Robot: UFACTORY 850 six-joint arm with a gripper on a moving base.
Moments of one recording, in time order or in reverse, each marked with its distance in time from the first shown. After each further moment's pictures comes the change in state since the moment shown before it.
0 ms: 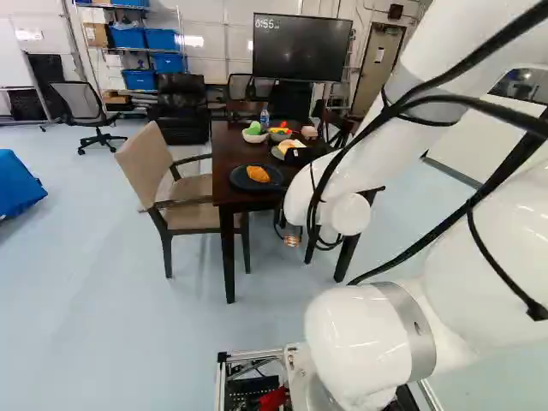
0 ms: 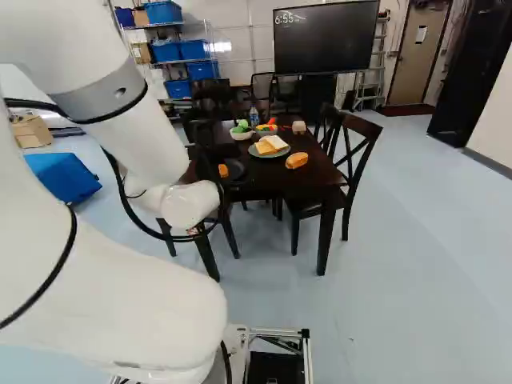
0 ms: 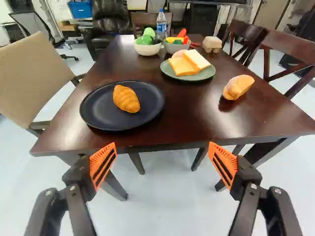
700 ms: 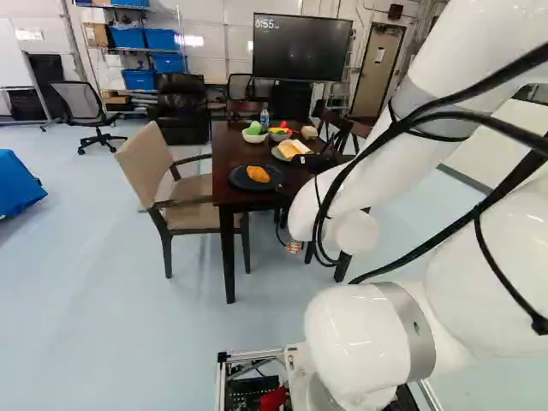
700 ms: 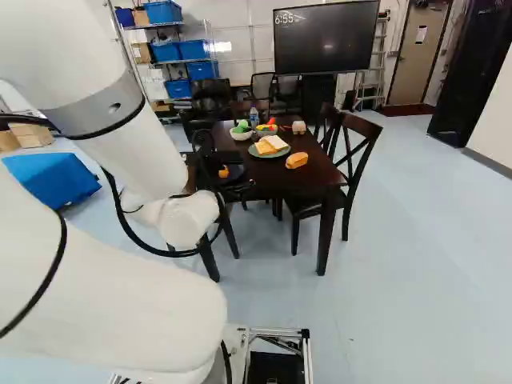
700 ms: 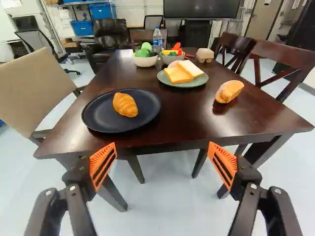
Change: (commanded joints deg) arm -1.2 1.7 3.8 -0.9 6.0 1.5
